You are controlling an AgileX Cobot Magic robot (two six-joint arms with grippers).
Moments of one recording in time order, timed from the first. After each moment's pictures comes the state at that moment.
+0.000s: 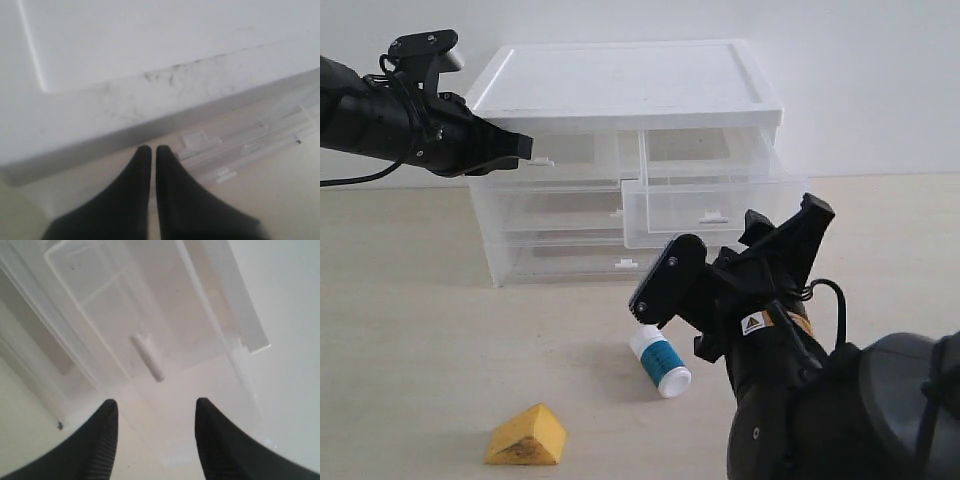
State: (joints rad) left arm -0.23 1.79 -1.25 -0.97 0.32 0.94; right arm 0.97 1.86 -0.69 1.09 -1.21 -1.48
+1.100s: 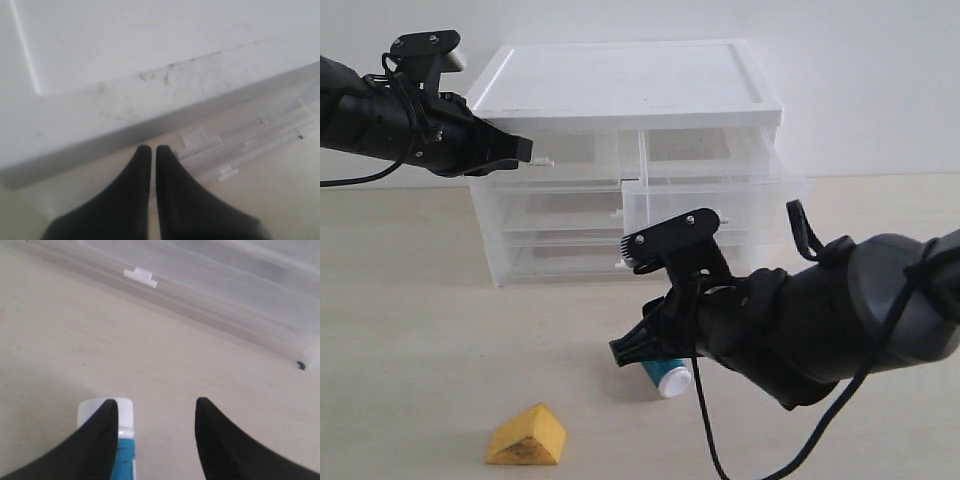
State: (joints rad) left arm -0.23 1.79 -1.25 -0.97 0.33 0.98; right arm 0.83 1.86 -0.87 1.22 -0.41 -1.02
